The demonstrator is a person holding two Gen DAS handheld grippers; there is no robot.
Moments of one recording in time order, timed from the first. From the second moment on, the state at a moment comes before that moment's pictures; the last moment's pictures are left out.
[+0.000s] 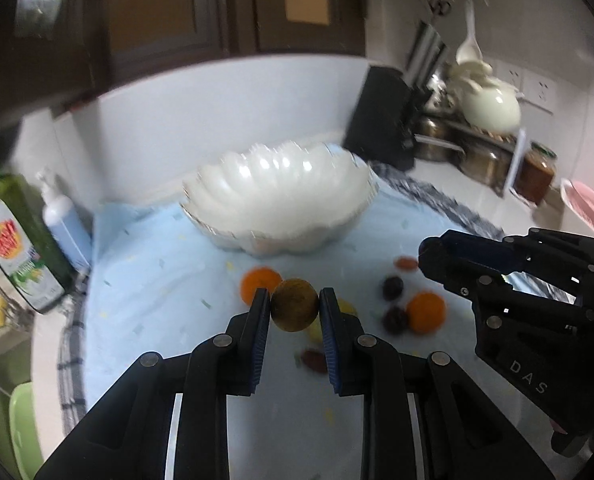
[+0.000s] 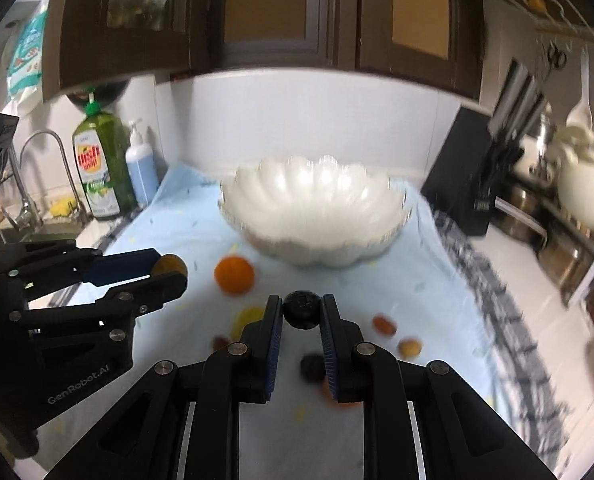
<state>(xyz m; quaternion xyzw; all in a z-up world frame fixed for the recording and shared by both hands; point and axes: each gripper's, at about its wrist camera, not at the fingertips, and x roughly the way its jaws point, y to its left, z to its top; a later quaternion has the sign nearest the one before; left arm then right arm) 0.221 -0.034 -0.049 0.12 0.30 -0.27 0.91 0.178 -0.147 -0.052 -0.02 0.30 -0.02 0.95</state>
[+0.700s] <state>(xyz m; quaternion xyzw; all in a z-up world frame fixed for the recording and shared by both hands) 0.308 -0.063 0.012 0.10 0.25 -0.19 0.94 0.282 -0.194 0.008 -0.03 0.25 -0.02 0.97</state>
